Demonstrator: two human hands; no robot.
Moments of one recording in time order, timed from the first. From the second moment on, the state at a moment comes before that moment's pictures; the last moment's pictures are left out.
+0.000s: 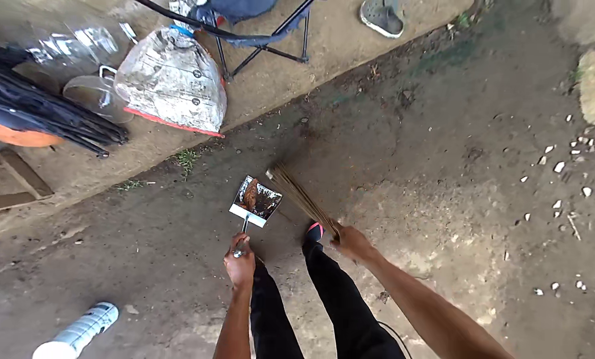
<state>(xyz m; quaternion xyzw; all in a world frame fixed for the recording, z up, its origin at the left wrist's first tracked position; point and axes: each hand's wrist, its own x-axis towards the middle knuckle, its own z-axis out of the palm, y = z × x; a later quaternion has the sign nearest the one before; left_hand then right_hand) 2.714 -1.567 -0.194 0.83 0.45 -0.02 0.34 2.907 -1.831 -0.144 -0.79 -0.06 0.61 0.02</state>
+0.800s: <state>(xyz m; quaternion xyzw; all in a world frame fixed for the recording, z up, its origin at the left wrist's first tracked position) 2.606 -1.514 -0.173 0.77 0.46 0.02 0.43 2.782 -1.884 -0.103 -0.82 0.04 0.54 0.16</state>
